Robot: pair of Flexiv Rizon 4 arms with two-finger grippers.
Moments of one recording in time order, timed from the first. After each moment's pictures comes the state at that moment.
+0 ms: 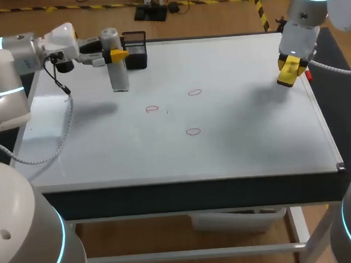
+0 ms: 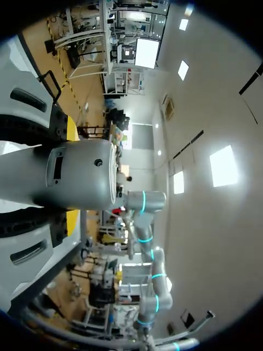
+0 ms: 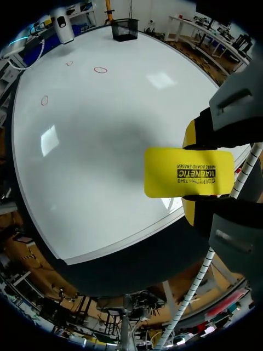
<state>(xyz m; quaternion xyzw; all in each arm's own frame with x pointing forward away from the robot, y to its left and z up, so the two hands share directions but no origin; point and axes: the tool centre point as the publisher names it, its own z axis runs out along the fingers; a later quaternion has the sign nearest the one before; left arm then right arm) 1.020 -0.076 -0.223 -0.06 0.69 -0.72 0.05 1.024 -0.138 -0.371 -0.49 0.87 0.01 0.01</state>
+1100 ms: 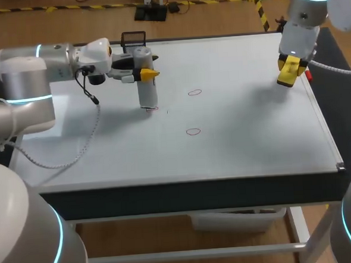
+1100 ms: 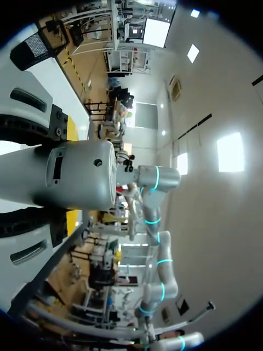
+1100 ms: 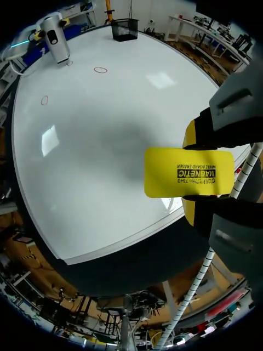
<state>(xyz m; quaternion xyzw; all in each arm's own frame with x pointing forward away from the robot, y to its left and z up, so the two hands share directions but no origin) 0.985 -0.151 -0.260 -0.02 0.69 -0.72 -0.02 1.024 -0.138 -0.371 -0.49 0.87 0.01 0.01</state>
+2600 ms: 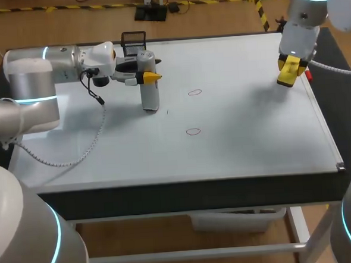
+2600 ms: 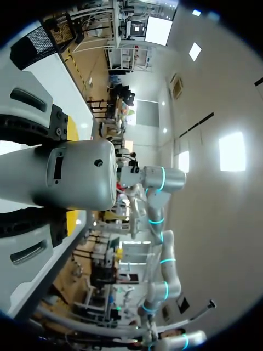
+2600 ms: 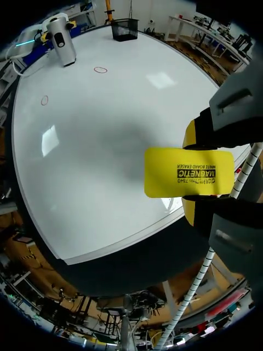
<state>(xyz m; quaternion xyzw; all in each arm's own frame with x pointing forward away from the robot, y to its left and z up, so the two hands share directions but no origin) 0.995 -0.156 -0.282 -0.01 0.69 -0.72 -0.03 1.024 -0.138 -0.371 -0.49 0.87 0.01 0.01</state>
